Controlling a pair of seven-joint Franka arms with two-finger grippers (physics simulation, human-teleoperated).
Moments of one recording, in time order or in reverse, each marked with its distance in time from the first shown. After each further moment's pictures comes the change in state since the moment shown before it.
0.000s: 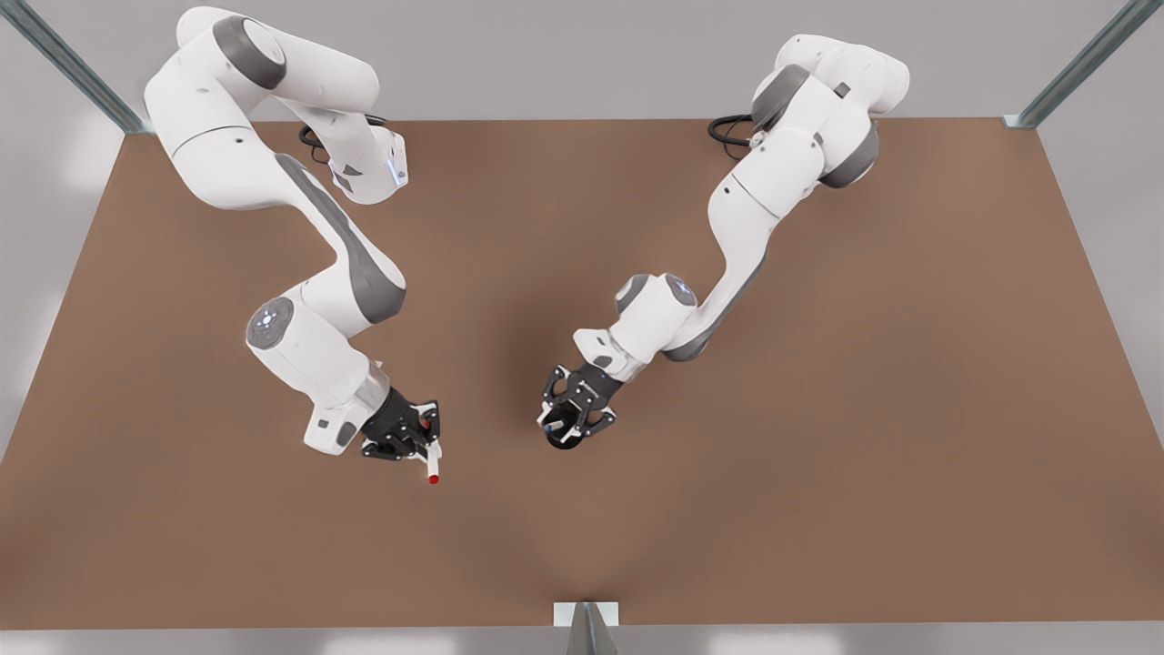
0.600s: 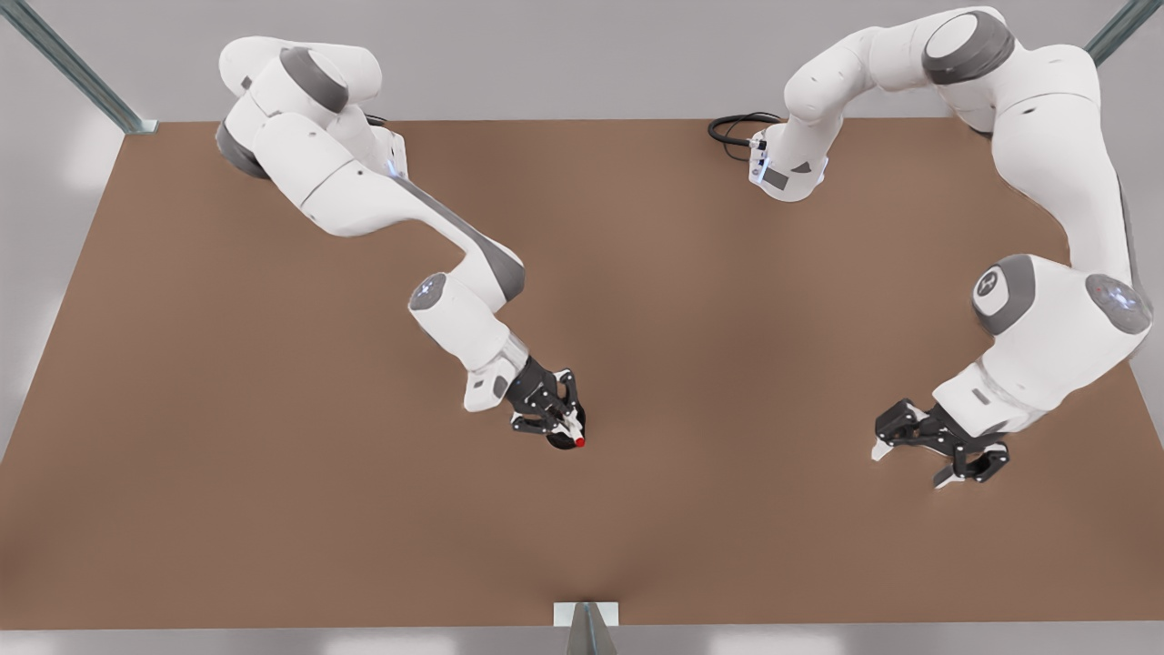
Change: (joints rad) left arm 1.050 -0.220 -0.632 0.253 0.625 -1.326 -0.097; right arm 0.383 0.156 -0.137 -0.044 -0.062 0.567 0.062
